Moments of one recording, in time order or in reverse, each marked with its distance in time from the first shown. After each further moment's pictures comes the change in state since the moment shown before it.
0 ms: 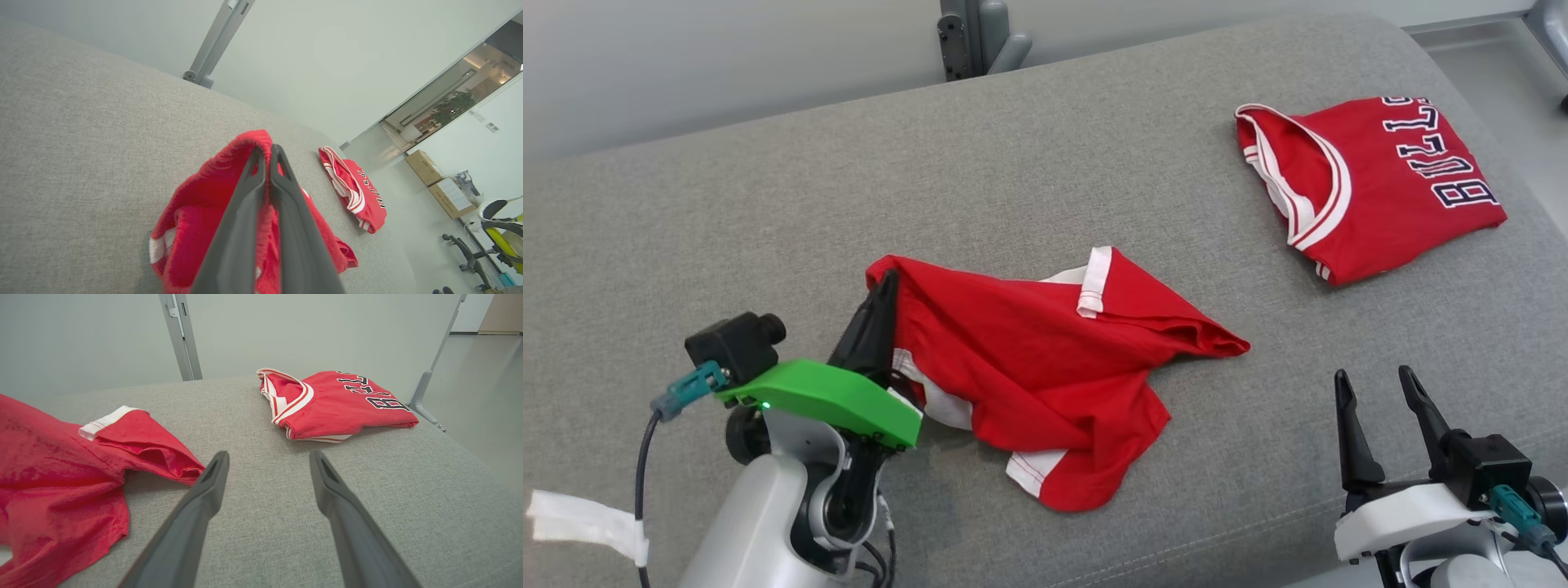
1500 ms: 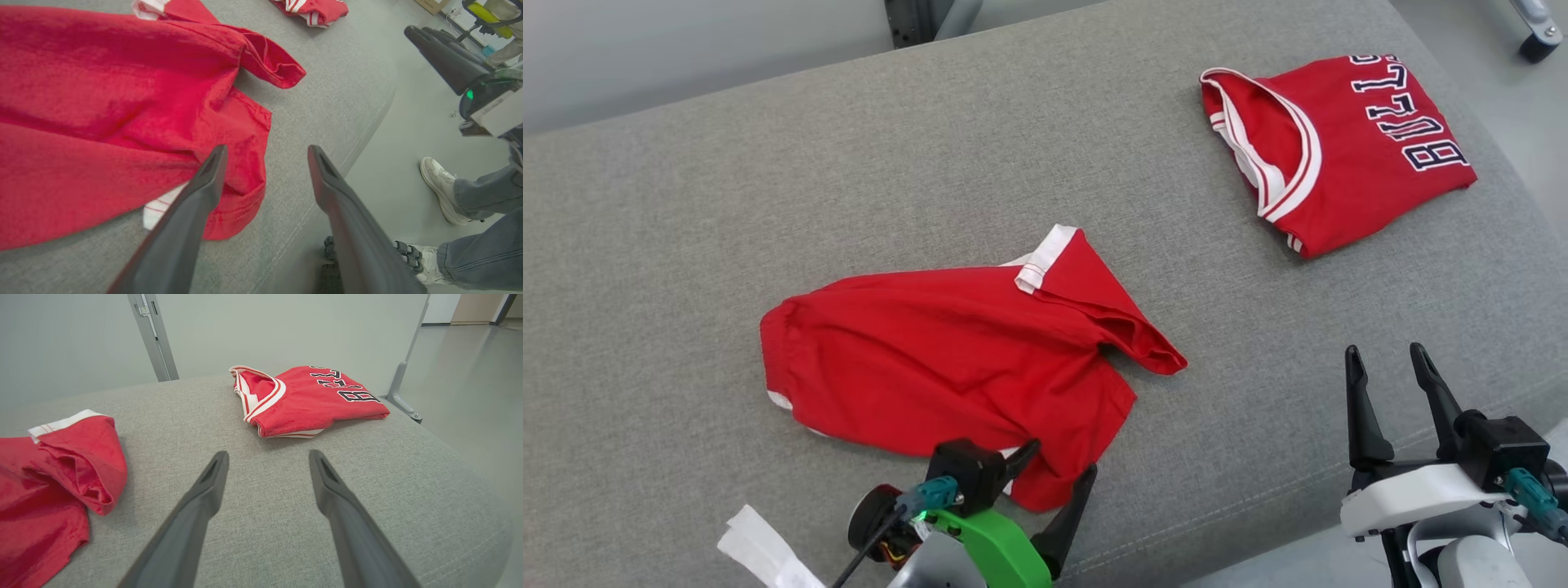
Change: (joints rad) left arm 0.104 0.102 -0.407 -0.118 0.322 0.019 0.180; right arm -0.038 0.000 -0.010 -0.012 0.033 0.000 0.000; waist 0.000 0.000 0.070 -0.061
